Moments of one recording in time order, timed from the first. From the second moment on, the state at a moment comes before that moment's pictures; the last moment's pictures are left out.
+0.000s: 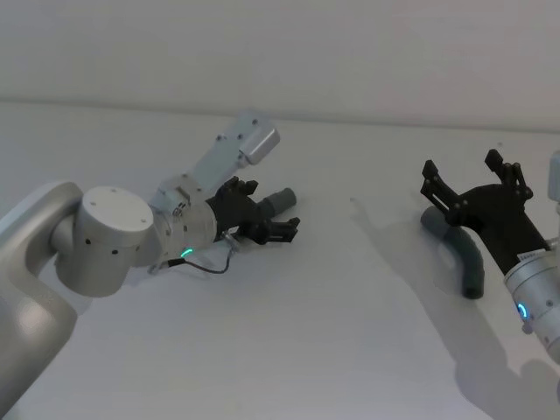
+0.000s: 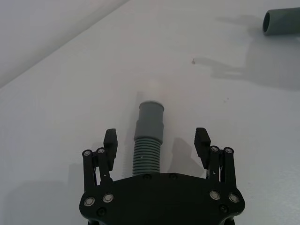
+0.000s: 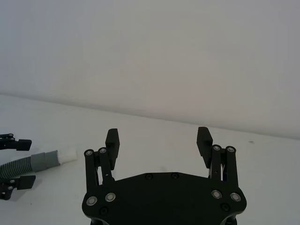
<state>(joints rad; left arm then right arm) -0.43 0.36 0.57 -1.59 -0.23 0.59 -0.30 -0.01 0.34 -0.23 -1.77 0.29 0.03 0.07</state>
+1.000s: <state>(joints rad) -0.46 0.36 0.56 -1.52 -0.22 0.61 -0.36 -0.01 0.34 -0.23 -1.77 0.29 0.03 0.07</state>
